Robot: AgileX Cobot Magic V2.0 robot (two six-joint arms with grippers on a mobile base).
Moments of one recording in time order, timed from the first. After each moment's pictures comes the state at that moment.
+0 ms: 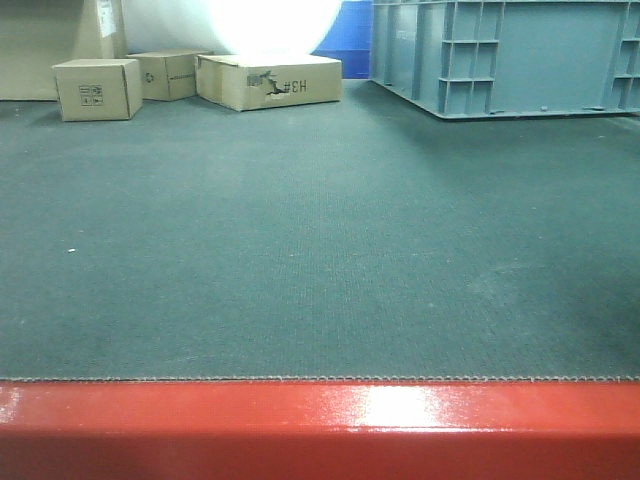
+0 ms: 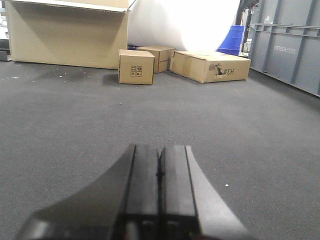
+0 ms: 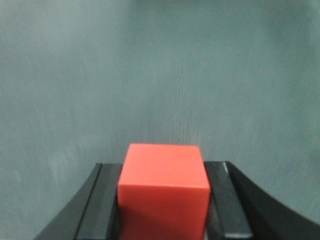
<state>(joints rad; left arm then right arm) -0.03 -0.01 0.03 -0.10 -0.04 0.05 0.07 0.82 -0.66 0.03 0.56 0.02</state>
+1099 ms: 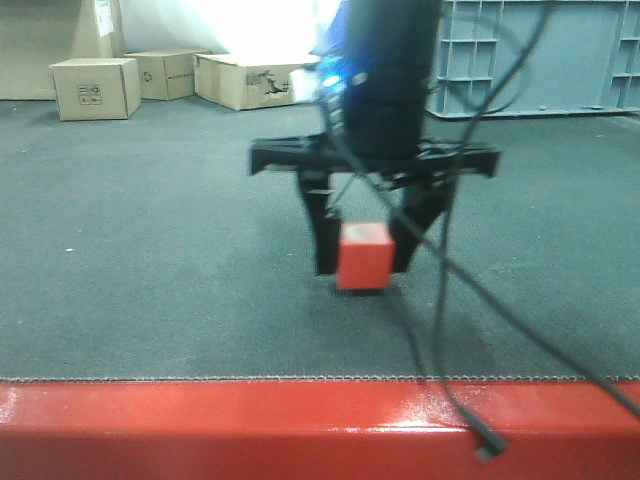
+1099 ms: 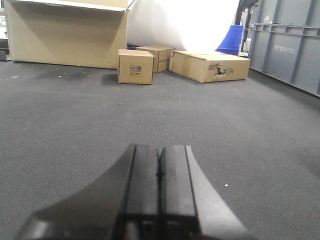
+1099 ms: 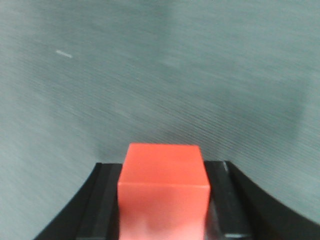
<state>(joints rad) -0.03 -0.01 0.03 -0.10 -0.04 0.05 0.62 1.99 -1.60 0.05 1.08 0.55</state>
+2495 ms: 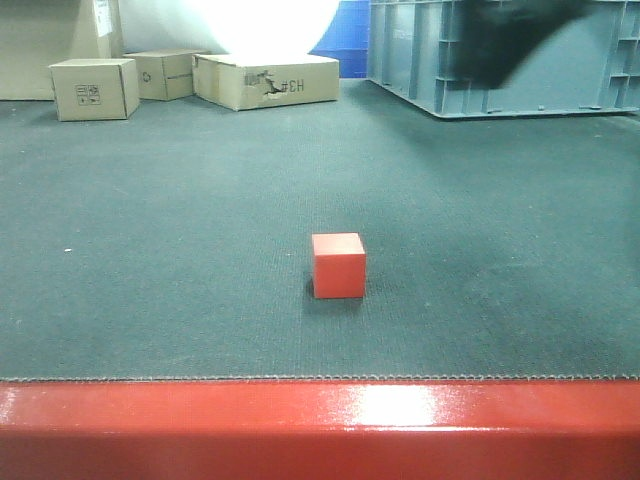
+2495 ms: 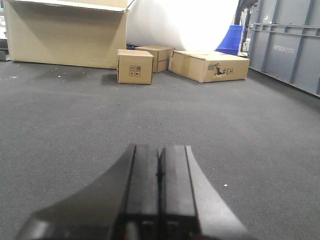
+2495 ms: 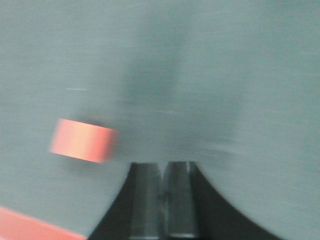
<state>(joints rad) -0.03 -0.01 0.03 -0.10 -0.04 0.05 0.44 1.36 -1.17 -0.04 0.80 0.27</state>
